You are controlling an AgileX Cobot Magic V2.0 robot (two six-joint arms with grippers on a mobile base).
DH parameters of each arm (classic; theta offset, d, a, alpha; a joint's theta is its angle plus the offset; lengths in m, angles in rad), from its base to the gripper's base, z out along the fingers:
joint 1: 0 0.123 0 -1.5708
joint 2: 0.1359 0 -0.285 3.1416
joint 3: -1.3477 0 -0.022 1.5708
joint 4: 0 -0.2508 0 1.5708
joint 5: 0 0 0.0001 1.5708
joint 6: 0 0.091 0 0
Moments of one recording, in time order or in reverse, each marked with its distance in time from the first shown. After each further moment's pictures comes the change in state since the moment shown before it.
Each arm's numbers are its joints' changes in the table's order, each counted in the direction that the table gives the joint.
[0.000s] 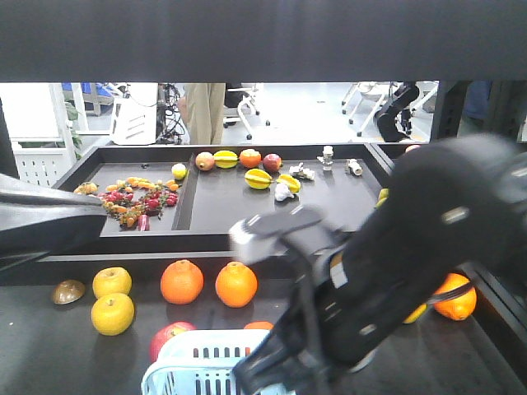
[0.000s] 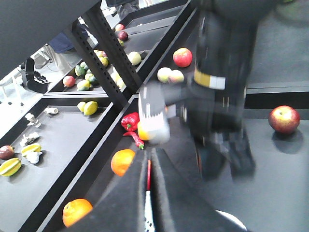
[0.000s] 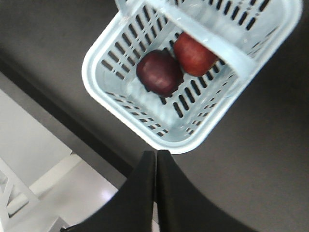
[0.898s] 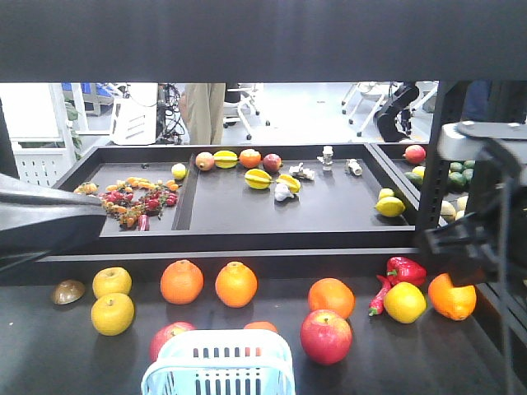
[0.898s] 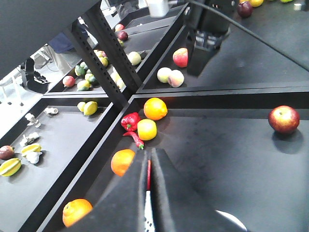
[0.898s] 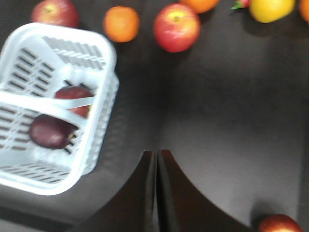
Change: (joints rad) left arm 0.000 0.000 0.000 0.000 0.000 0.000; right arm -0.480 -0.134 0.000 0.043 0.011 -0.018
